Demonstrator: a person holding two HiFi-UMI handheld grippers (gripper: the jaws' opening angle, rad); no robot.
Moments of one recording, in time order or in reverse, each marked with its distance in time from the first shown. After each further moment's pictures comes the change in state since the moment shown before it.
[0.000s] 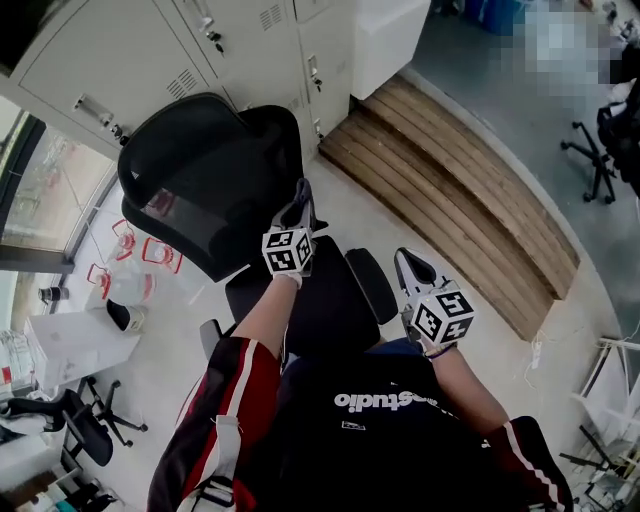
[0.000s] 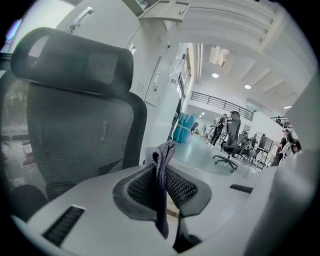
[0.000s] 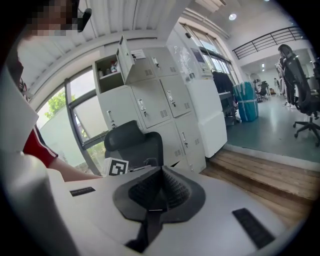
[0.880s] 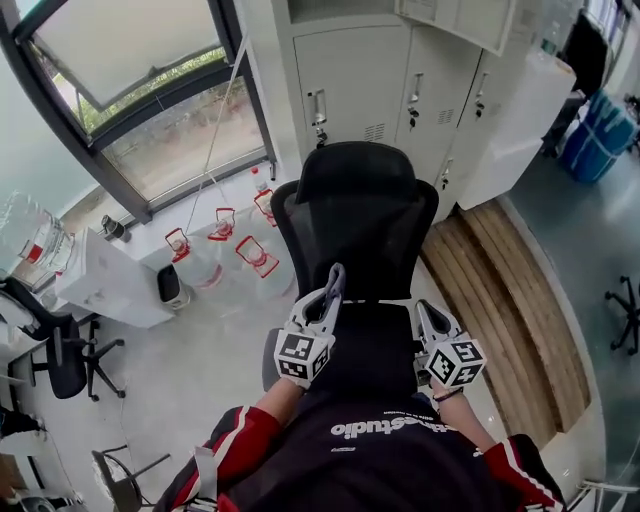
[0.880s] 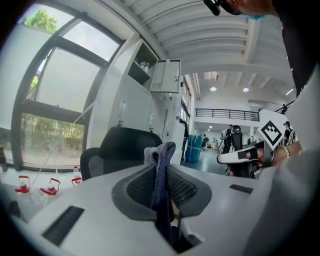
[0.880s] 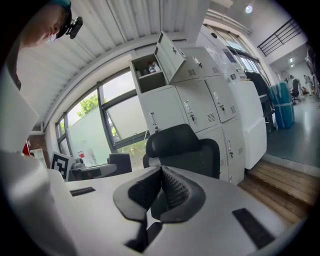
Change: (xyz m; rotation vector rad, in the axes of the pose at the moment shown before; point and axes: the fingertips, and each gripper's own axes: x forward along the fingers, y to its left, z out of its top) left arm -0.380 0.054 0.094 0.099 -0.261 0.154; right arm 0.031 0.249 0.015 -0.127 -0.047 0.299
